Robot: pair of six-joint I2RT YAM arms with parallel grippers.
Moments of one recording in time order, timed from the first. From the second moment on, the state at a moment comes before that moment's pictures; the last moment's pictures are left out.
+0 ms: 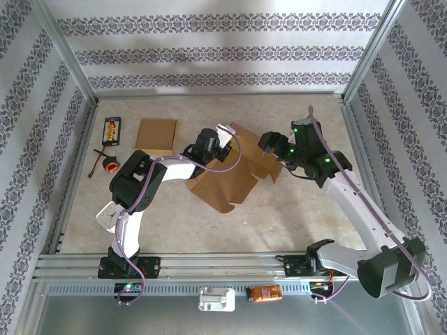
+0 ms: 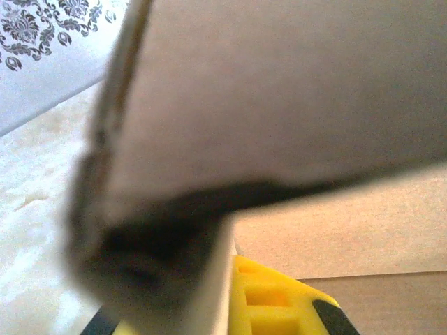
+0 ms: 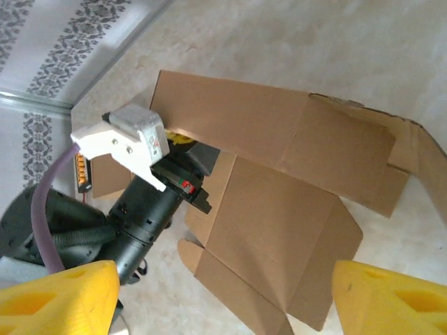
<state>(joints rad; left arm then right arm) -0.57 2.05 1.16 0.46 -0.04 0.17 0.33 1.16 1.08 -0.63 -0.22 0.91</state>
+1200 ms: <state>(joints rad) -0.39 2.05 1.65 -0.29 0.50 -0.46 0.35 1.52 1.14 -0.47 -0.03 1.05</state>
